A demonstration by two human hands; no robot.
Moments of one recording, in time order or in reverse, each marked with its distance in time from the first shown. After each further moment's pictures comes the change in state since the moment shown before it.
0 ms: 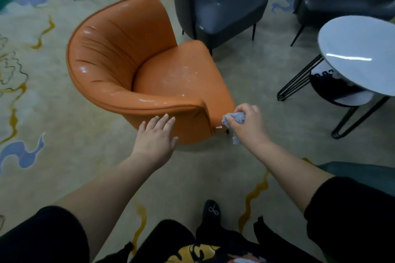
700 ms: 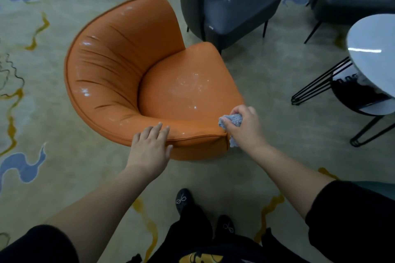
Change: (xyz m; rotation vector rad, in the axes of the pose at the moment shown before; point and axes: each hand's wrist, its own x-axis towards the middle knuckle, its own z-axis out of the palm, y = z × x) left_hand 0.100 -0.096 0.005 0.055 -0.049 -0.041; right_hand 0.111 -0.045 0.086 0.026 -0.001 -0.029
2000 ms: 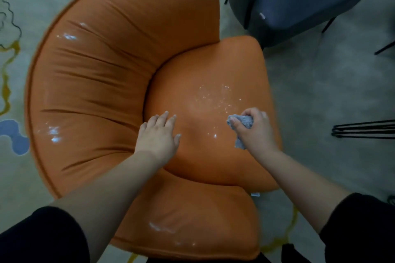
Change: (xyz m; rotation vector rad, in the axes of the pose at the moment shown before) left_hand 0.258 -0.066 0.042 -0.156 -0.188 -0.217; right_hand 0.256 0.010 0.132 -0.018 -0.306 0.115
